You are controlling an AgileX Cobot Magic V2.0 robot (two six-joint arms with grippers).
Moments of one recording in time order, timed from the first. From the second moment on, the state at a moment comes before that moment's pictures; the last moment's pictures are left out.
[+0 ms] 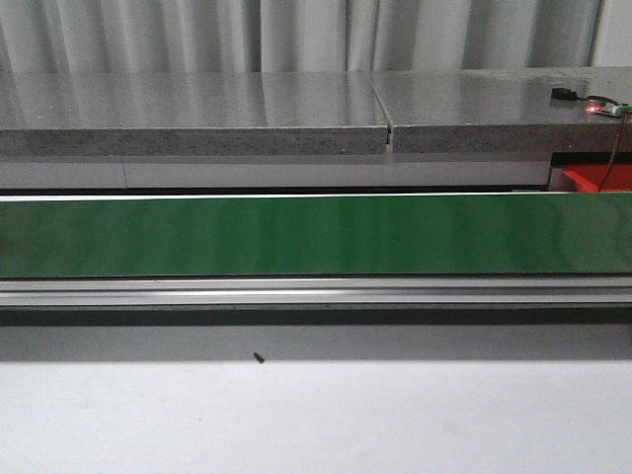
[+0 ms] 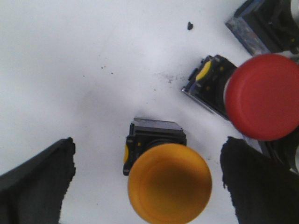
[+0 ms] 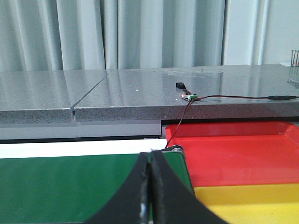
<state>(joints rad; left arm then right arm) 0.79 1.86 -1.25 -0.22 0.84 0.35 -0.07 -0.01 0.03 -0.06 -0.06 0.10</state>
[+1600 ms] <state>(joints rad) 0.36 1.61 -1.41 -0.08 1.00 0.34 -0.07 -0.01 0.03 -0.06 -0.06 0.10</state>
